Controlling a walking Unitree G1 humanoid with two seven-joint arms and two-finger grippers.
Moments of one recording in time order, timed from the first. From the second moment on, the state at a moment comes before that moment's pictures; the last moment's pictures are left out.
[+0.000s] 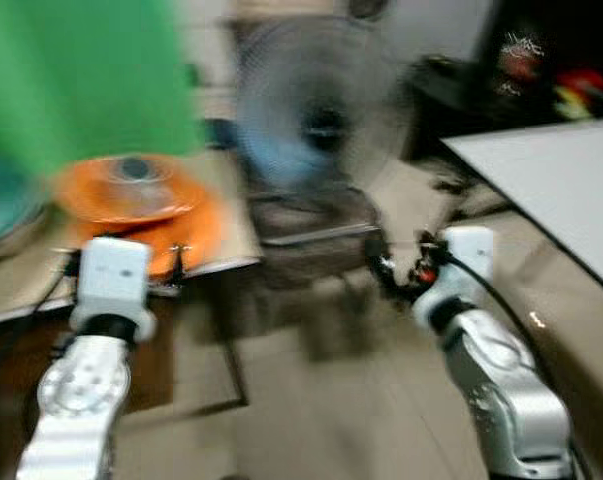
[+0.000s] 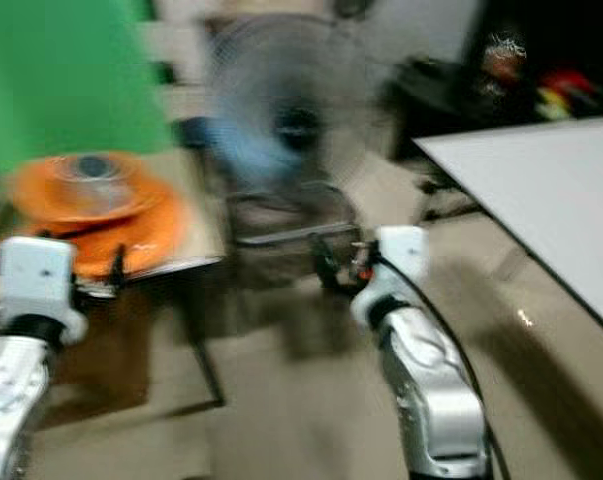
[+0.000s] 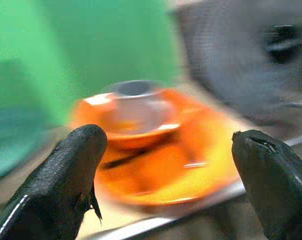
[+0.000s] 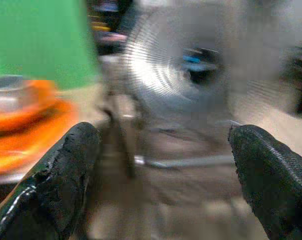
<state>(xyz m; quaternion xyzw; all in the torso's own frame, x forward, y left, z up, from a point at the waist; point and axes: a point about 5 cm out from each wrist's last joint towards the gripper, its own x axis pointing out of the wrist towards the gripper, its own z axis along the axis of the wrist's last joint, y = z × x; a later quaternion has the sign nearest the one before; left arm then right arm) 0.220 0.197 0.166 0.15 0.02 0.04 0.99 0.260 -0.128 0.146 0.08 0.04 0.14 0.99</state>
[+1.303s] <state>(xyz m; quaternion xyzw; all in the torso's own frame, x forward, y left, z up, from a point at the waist) 0.241 0.169 0.158 0.11 0.02 -0.04 0.99 0.273 -0.148 0.146 0.03 0.03 0.04 1.00</state>
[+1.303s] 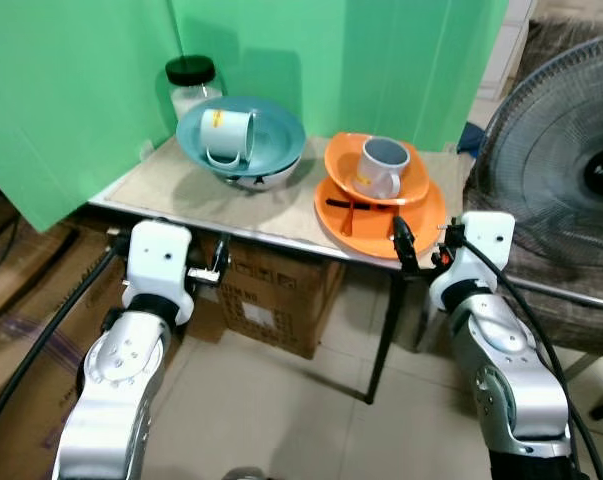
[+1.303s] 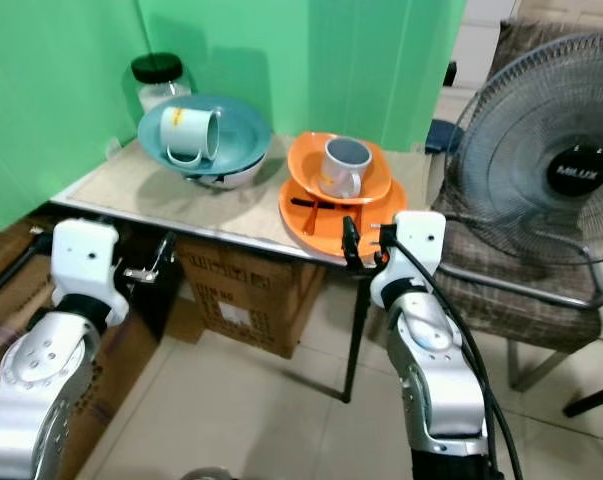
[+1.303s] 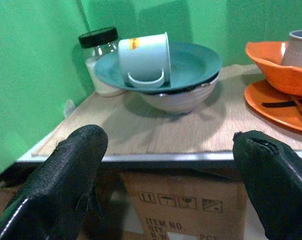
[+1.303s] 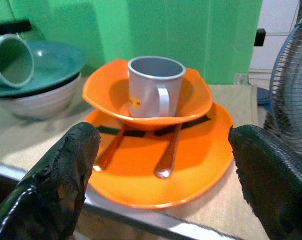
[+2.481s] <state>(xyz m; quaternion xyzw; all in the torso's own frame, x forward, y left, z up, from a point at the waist) 0.230 0.142 0.178 0.13 -0.01 -0.17 0.98 0.292 -0.158 0.168 0.02 0.07 0.06 1.00</state>
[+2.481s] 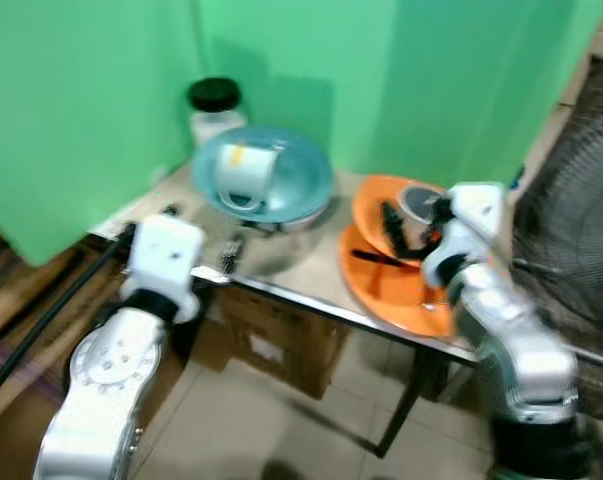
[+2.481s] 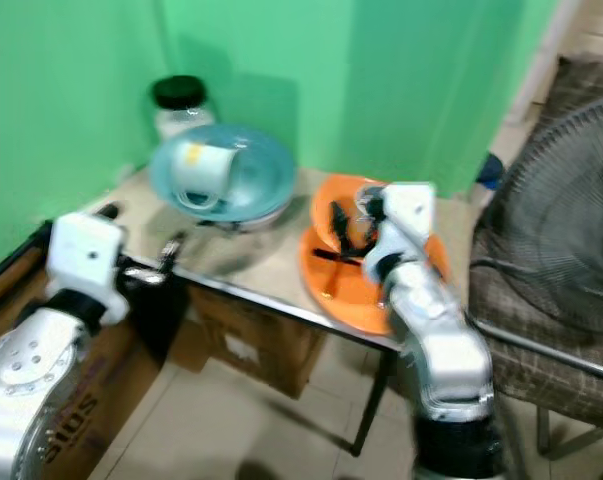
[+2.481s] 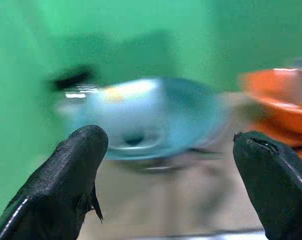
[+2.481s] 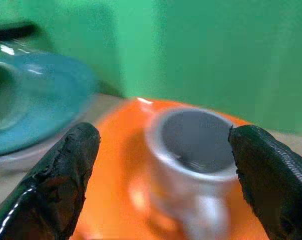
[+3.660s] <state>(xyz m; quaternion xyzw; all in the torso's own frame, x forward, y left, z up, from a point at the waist) 0.221 0.121 0.174 0.16 0.06 -0.43 0.89 0.313 -0.189 0.160 0.01 0.29 0.12 0.95</state>
